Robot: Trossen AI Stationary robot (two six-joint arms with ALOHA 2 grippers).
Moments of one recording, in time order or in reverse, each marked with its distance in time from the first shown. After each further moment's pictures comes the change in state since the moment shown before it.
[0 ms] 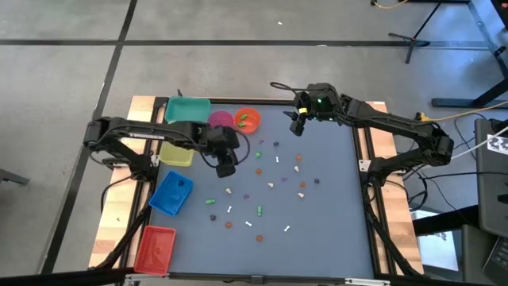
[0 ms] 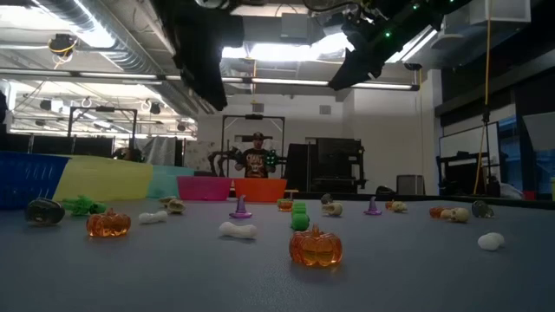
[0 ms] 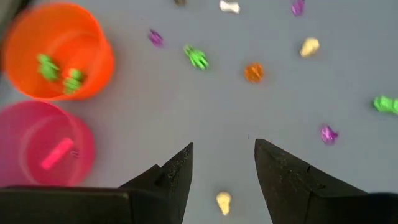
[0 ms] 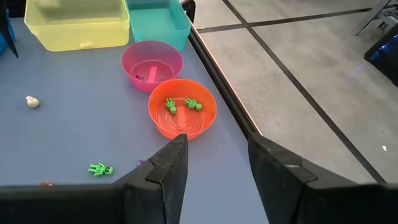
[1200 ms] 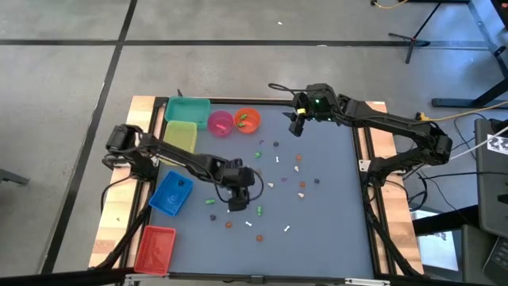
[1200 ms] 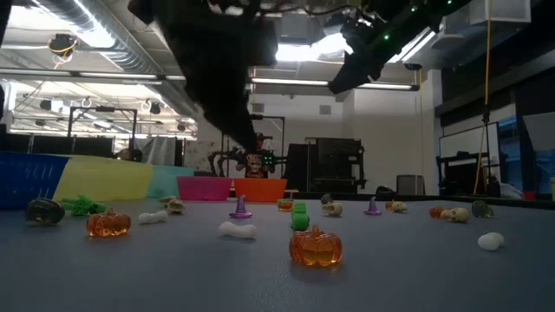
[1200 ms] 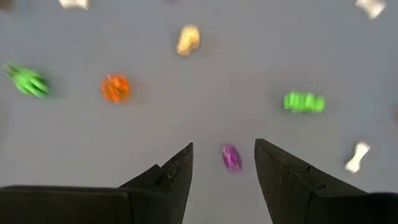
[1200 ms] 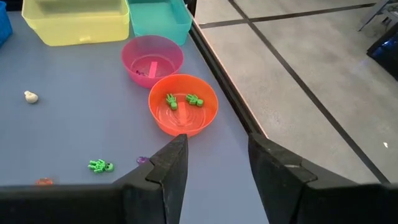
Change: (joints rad) left arm -0.256 0.266 -0.044 0.351 0.021 -0.085; right arm 0.000 0.021 0.000 -0.006 0.000 0.000
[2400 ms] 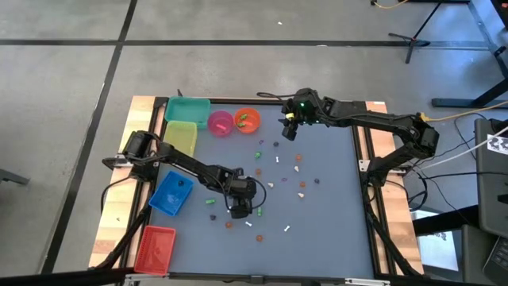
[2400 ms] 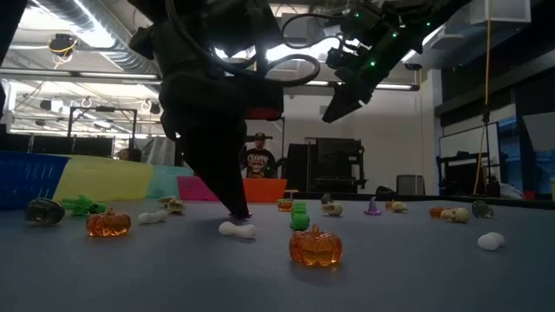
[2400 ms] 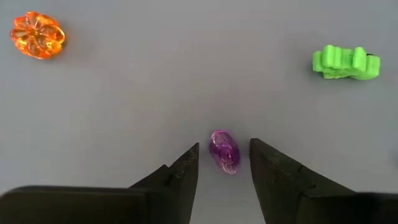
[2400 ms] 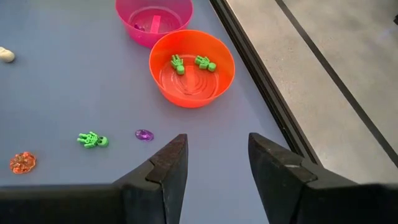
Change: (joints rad) left arm -0.036 0.172 0.000 0.054 -0.001 -0.056; right arm 0.000 0.145 0.000 0.003 -0.008 -0.006
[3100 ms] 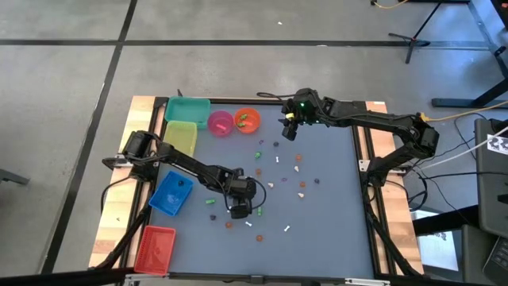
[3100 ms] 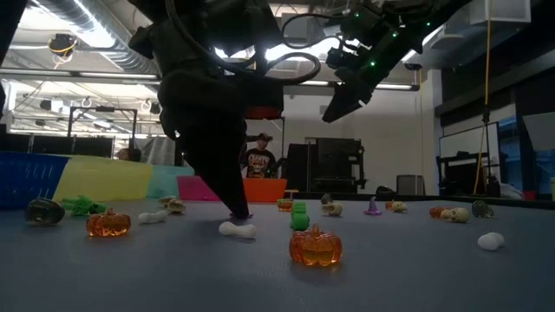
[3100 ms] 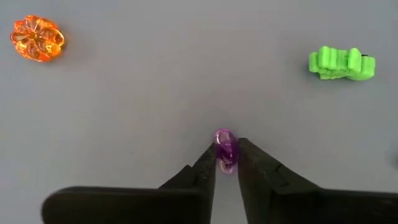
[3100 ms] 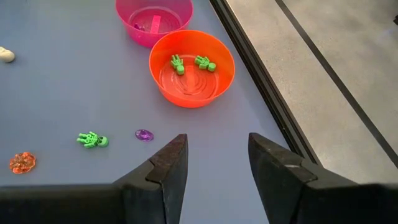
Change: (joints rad) left arm 0.000 0.000 0.001 -0.005 -0.003 0.005; right arm 0.000 0.000 0.000 0.000 0.000 -0.001
